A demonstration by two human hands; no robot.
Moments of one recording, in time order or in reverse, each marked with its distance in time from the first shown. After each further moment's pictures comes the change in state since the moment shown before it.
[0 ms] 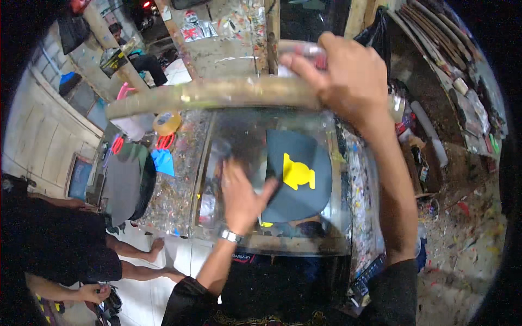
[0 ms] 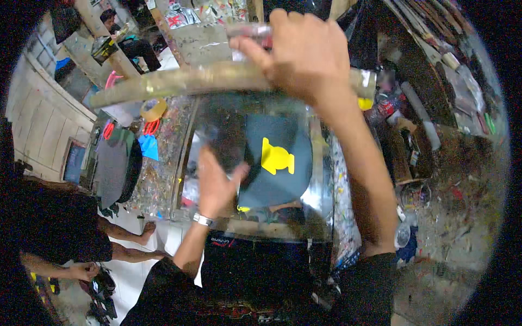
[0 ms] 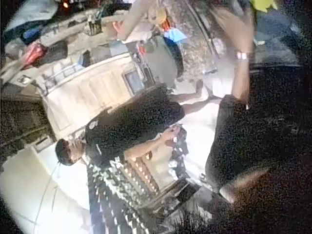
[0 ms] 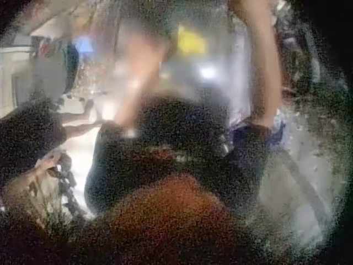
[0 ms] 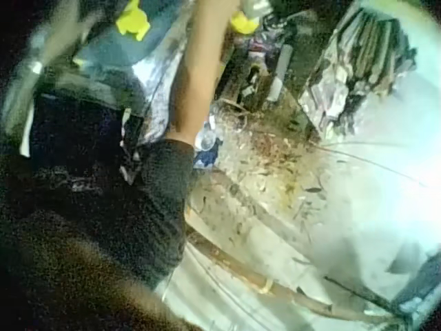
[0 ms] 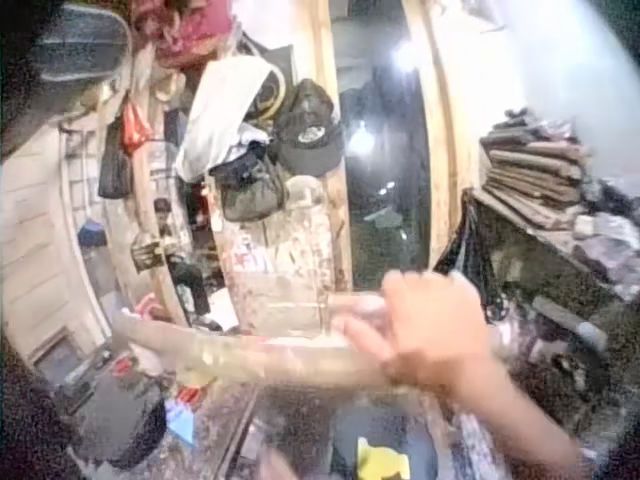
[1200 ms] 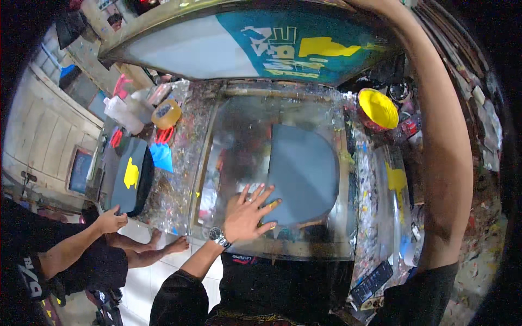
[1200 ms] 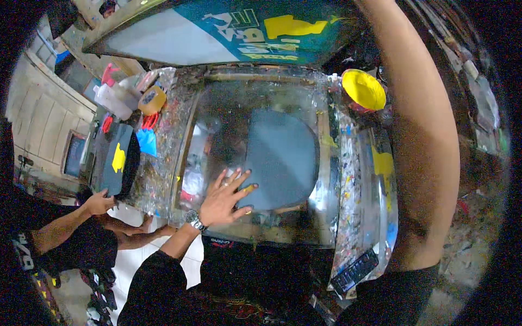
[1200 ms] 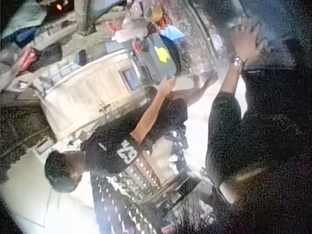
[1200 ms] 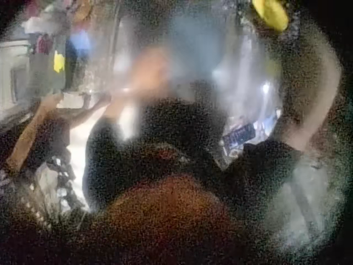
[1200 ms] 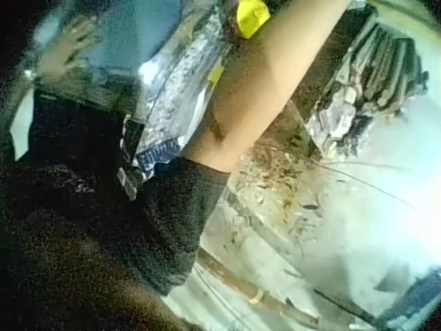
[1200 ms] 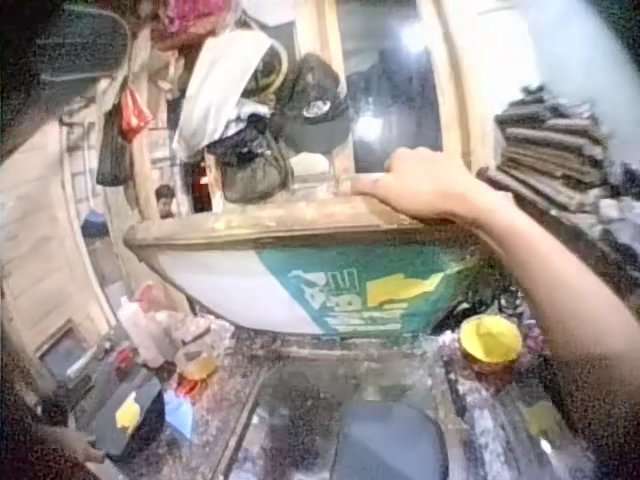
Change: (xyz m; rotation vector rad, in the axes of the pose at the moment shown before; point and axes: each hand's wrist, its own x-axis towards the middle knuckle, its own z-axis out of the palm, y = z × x) left_hand -0.042 -0.071 0.017 0.097 -0.597 0.573; right_hand 0.139 0.022 0.009 0.037 -0.249 0.118
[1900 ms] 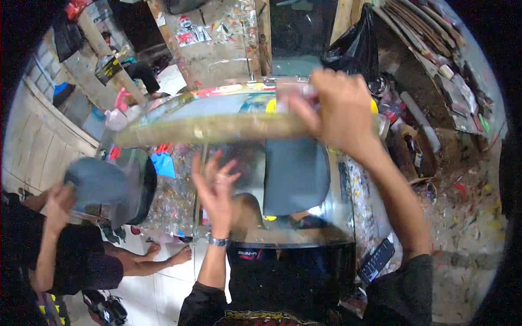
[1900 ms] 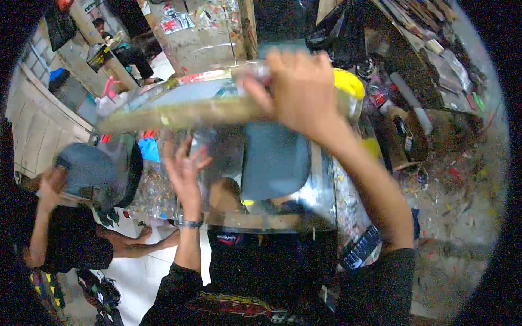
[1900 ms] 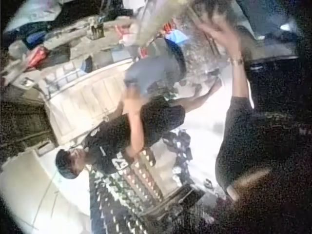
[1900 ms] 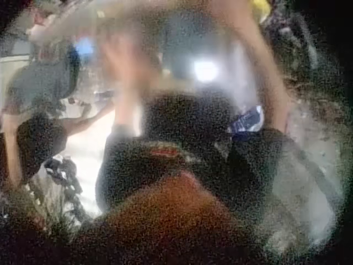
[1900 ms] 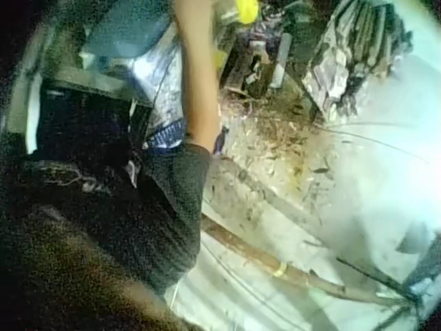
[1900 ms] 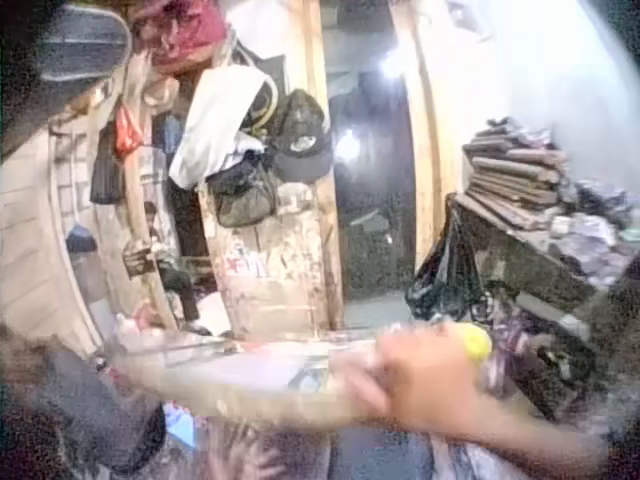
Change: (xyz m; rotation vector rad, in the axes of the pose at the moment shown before) left_hand 0.004 0.027 -0.095 -1.302 1.133 -0.226; right_hand -0.196 -0.028 0.050 -0.024 0.249 -0.201
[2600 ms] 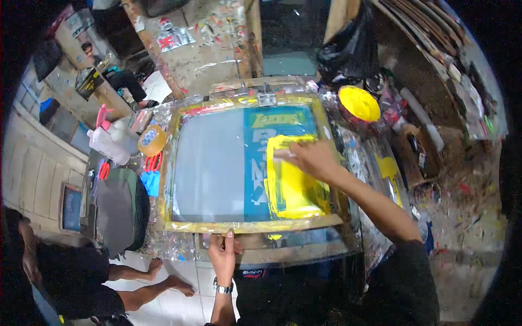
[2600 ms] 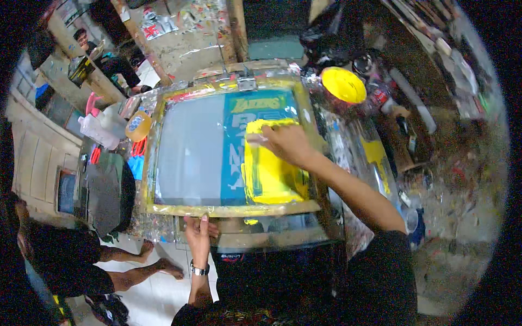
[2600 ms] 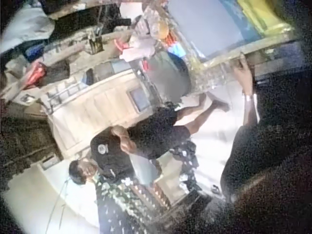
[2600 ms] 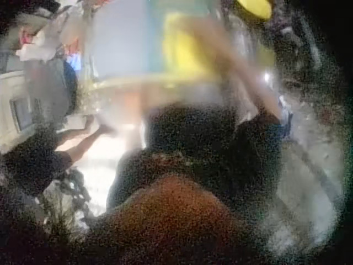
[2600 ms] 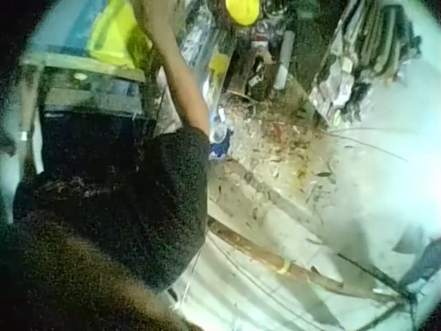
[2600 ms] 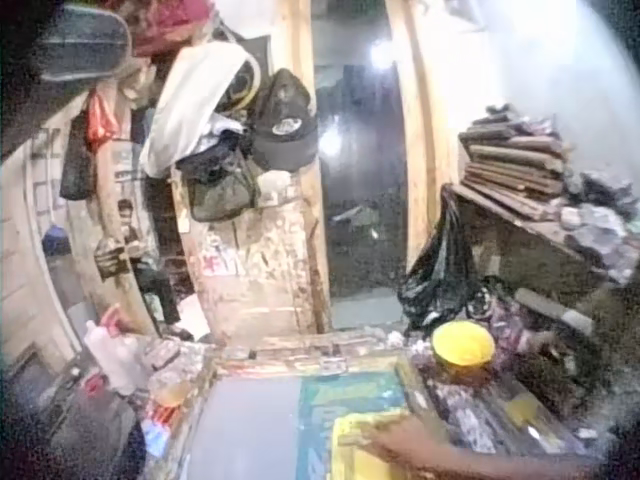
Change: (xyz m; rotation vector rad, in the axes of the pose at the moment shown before) left_hand -0.077 -0.048 -0.091 0.437 0.119 -0.600; right_hand -0.095 0.005 0.160 0.229 -0.618 -0.050
